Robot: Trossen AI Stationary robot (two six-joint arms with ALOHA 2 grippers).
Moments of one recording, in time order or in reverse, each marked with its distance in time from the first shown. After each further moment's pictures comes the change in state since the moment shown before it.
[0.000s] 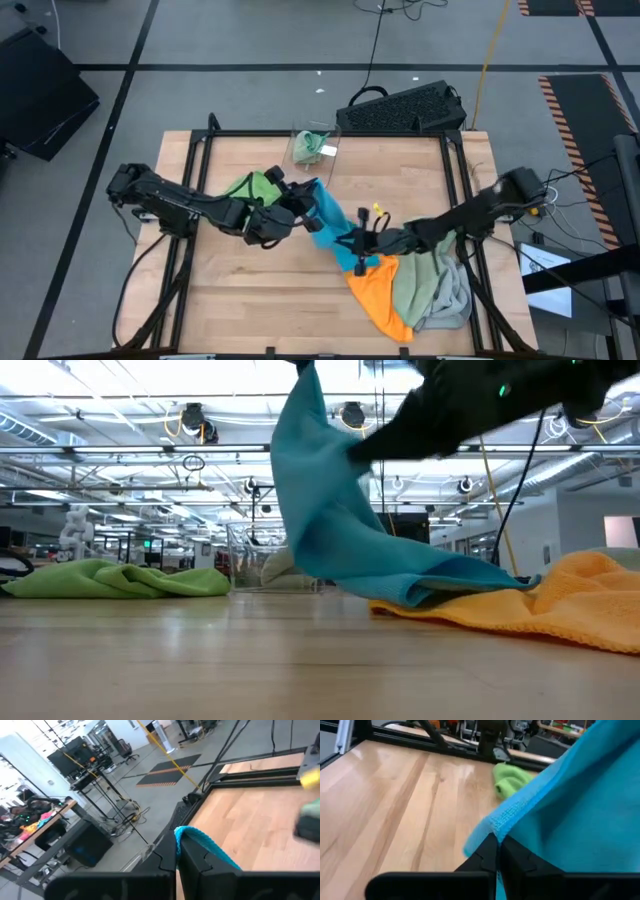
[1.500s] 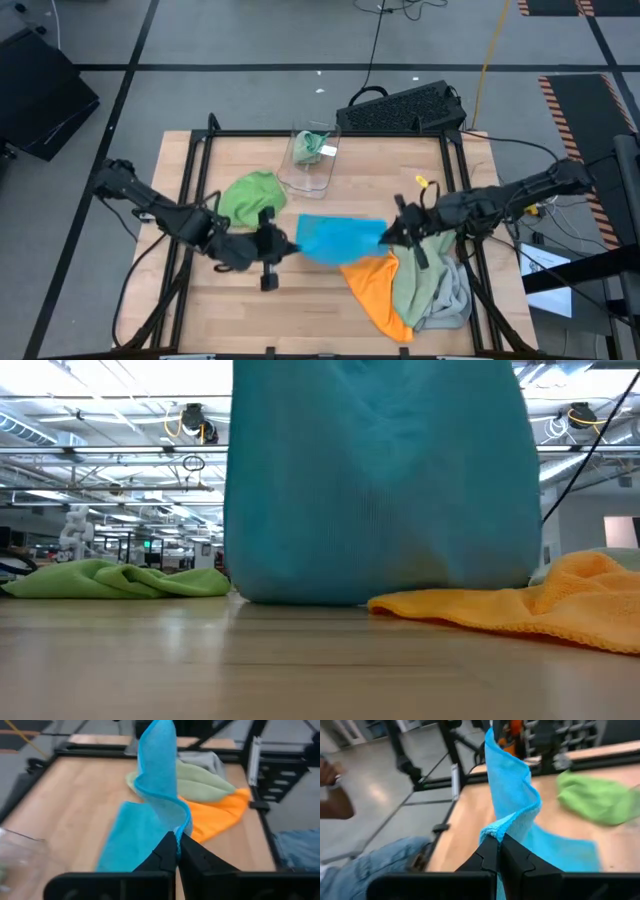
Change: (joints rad) left arm -0.234 -0.137 0.001 -0.360 0.583 -0.492; right arm 0.009 -0.597 0.059 -0.593 -0.411 0.377
